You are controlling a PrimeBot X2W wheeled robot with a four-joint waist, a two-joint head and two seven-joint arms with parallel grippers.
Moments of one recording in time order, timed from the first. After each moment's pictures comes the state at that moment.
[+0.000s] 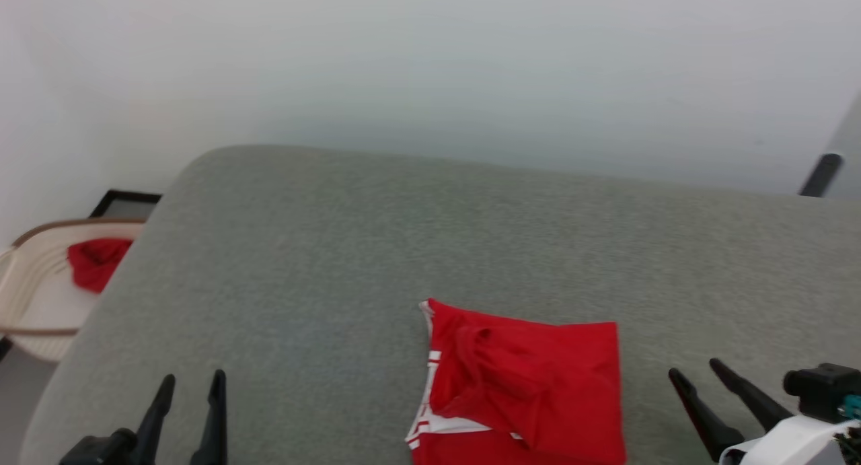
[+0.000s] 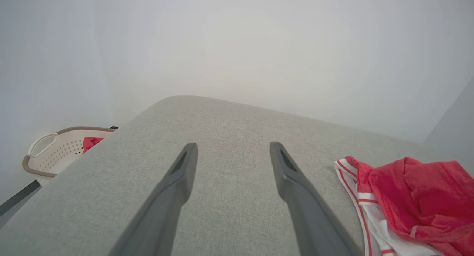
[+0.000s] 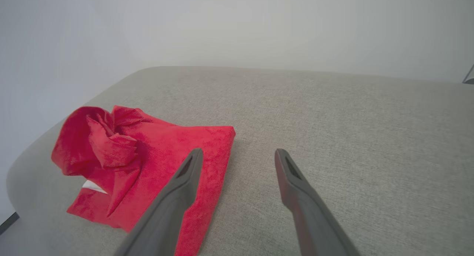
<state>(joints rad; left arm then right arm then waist) 0.09 0.25 0.03 0.18 -0.42 -0.13 -0.26 -0.06 -0.51 0.38 0.18 0.73 0.13 -0.06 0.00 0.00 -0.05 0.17</state>
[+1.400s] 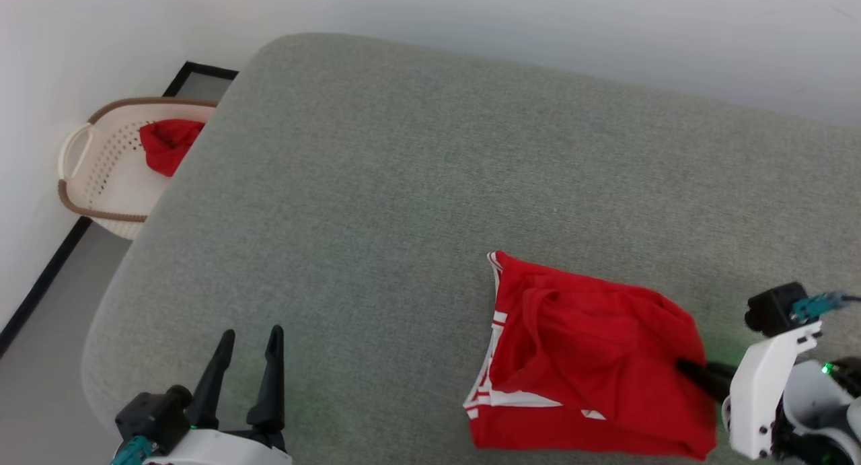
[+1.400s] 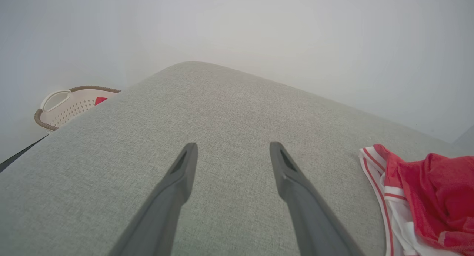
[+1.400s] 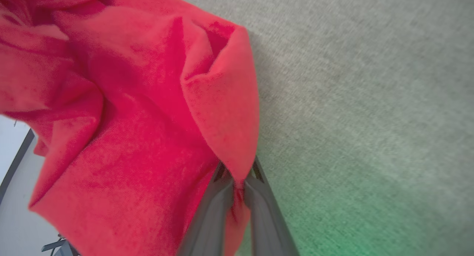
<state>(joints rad) -0.02 0.16 -0.05 0.19 -0.43 -0.13 -0.26 -0.26 -0.56 0.42 0.20 0.81 0.13 0.54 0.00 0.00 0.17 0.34</state>
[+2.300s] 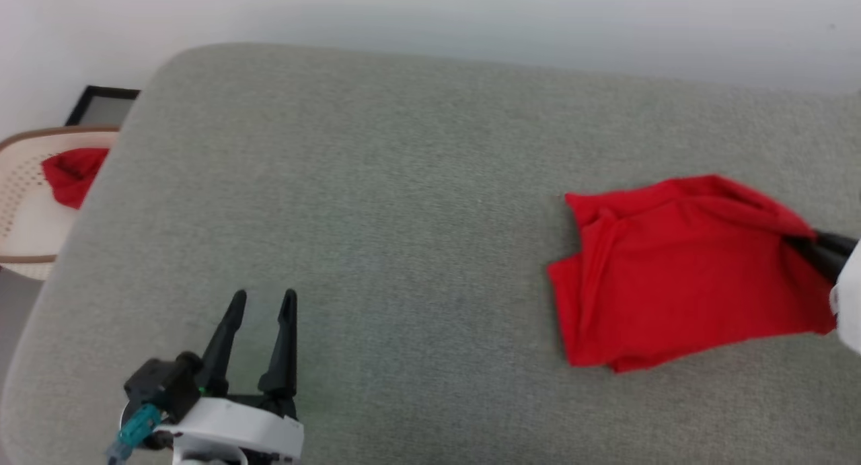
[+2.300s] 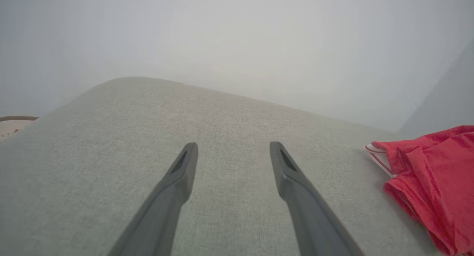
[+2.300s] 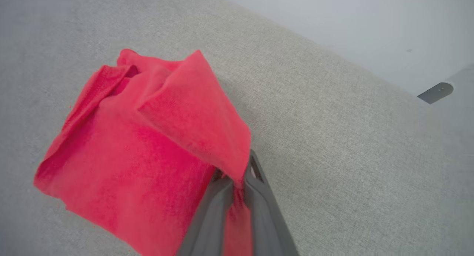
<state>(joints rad) -0.09 0.16 -0.07 0.16 -0.41 -0.13 -0.26 -0.49 -0.81 0.43 0.12 0.78 0.13 0.51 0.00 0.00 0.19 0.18</state>
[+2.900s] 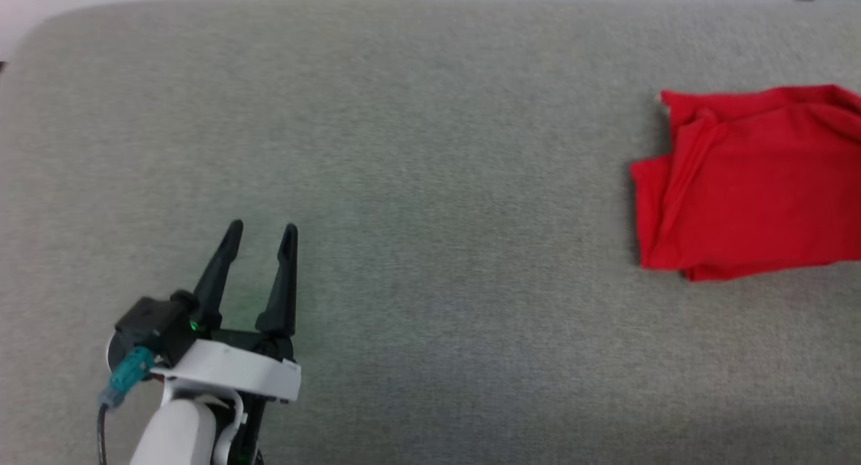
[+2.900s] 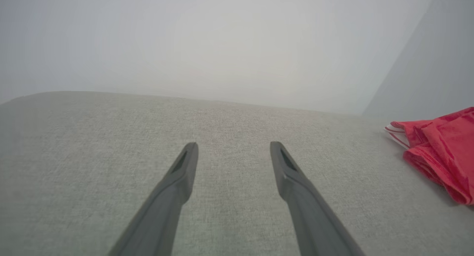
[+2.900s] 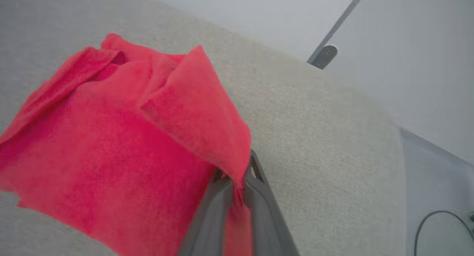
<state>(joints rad) -0.23 0.20 -0.11 0.15 -0.38 -0.13 -0.26 -0.63 -0.95 0.46 0.27 0.78 0.13 0.34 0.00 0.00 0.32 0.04</state>
